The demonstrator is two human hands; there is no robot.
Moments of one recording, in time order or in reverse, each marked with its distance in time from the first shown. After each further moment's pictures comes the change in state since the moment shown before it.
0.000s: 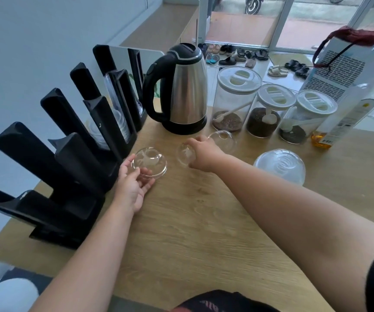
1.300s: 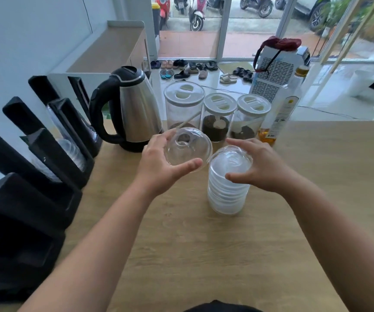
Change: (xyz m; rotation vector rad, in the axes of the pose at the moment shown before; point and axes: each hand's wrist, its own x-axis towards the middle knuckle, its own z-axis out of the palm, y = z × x) left_hand -0.066 0.028 0.145 0.943 -0.521 0.692; right_hand -0.186 0.104 -0.091 0.270 0.318 0.187
